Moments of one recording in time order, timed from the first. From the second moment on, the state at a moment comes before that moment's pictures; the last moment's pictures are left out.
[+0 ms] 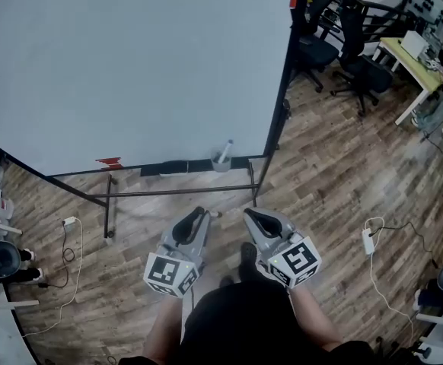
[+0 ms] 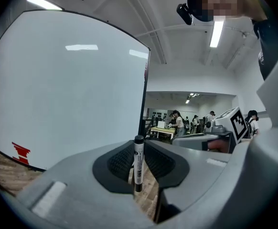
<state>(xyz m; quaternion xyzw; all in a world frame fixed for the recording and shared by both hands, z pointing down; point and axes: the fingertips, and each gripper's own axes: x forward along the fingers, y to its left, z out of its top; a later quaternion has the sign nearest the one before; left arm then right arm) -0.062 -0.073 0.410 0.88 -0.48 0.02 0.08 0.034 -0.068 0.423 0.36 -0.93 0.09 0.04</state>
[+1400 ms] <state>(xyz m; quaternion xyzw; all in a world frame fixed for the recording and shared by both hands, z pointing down) -0.045 -0.249 0.429 0.84 -0.53 0.02 0.05 0.089 -0.181 0.438 0.35 -0.93 0.12 0.05</state>
